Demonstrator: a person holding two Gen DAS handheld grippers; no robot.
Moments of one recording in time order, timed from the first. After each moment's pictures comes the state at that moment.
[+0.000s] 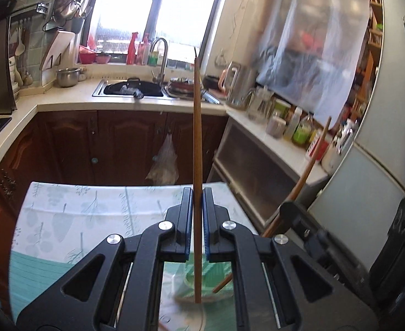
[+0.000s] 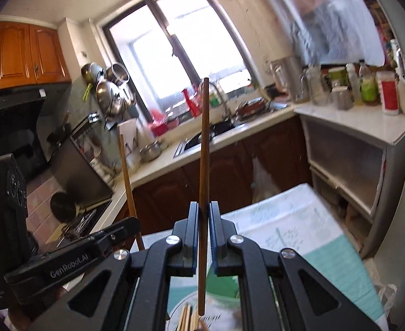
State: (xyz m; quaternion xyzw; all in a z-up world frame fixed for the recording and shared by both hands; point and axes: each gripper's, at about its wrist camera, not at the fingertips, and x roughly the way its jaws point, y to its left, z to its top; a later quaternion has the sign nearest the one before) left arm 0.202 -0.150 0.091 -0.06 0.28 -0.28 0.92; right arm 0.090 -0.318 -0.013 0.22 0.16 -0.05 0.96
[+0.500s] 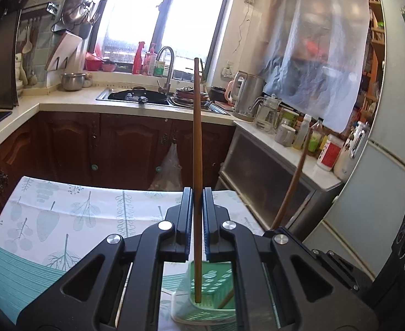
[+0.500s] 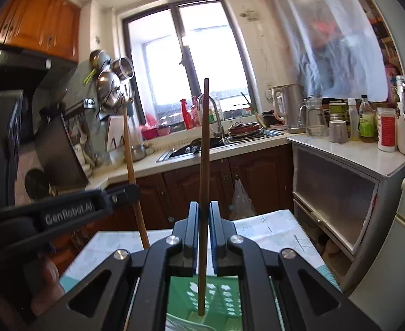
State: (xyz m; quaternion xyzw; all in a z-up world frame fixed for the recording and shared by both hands) left arm 0.226 -0.171 -0.010 -0.05 0.23 -0.25 0.94; right arm 0.106 -0.319 -0.069 0.10 0.15 -0.06 0.98
